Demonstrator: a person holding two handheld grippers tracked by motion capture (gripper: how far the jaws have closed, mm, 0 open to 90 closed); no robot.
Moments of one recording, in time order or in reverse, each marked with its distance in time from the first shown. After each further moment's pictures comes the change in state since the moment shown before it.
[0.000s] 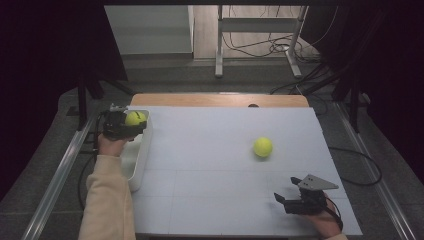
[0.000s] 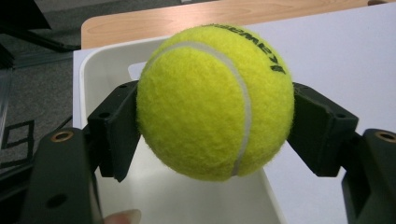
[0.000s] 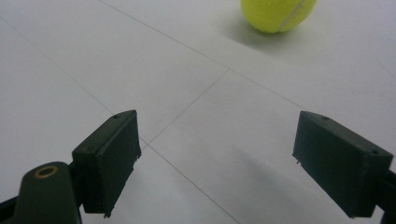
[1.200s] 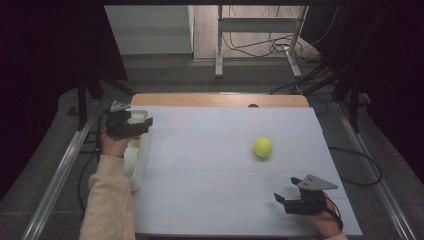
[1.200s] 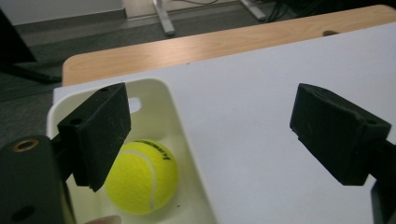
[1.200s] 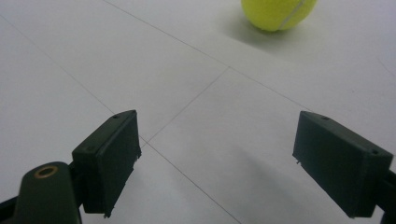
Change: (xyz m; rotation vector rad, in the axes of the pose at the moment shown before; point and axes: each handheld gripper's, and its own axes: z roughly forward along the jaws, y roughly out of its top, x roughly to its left) left arm -0.021 0.009 -0.016 -0.123 -0.077 0.045; right arm 0.000 0.000 0.000 0.005 0.001 -0.004
